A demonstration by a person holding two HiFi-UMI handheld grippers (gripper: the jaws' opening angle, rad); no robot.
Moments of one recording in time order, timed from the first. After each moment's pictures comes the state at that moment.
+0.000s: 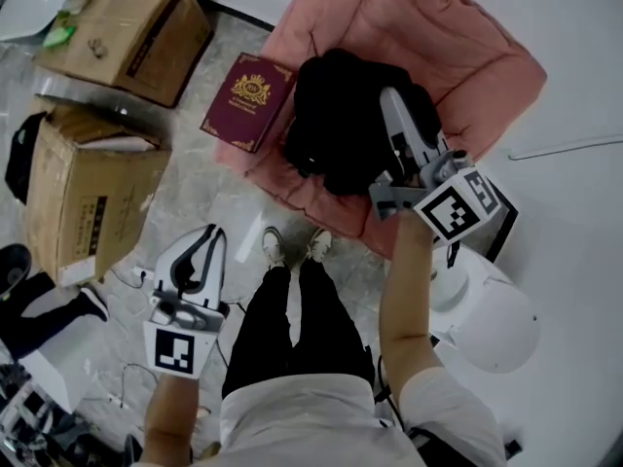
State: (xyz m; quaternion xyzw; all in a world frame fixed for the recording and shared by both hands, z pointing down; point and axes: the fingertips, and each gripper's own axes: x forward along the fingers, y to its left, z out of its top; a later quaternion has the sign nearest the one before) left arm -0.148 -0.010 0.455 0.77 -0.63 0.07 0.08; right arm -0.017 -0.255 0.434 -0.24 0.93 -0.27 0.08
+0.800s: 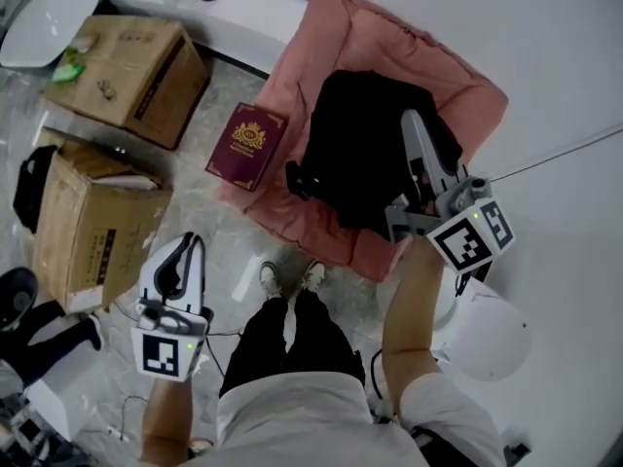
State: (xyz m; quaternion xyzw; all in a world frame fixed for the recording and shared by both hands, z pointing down) left arm -0.191 -0.020 0.376 0.75 -0.65 0.05 0.02; right arm 0.006 -0.257 0.301 -0.29 0.94 -0.18 0.09
